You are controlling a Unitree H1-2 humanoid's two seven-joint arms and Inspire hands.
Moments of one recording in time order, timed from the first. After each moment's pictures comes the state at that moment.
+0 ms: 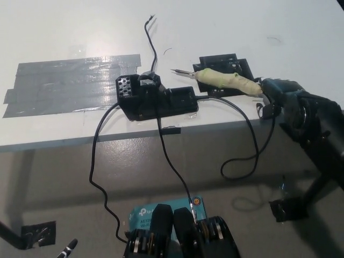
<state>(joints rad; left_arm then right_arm) -0.05 0.42 -0.10 0.54 -0.01 0.12 -0.36 -0.92 -0.37 0.56 0.65 -0.68 0.39 0.39</state>
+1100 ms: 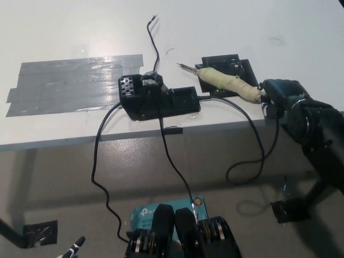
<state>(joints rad) -0.07 0.40 -0.12 0.54 -0.01 0.12 -0.38 -0.88 -0.39 0.56 0.62 -0.71 0.32 0.32</state>
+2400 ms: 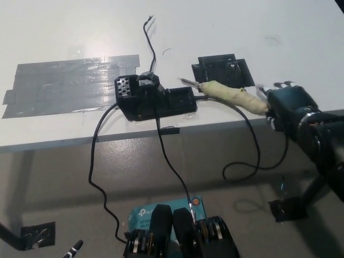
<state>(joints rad) -0.06 0.41 -0.12 0.56 0.00 0.12 -0.38 -0.79 -0.44 0.58 0.42 -0.85 0.28 0.35</state>
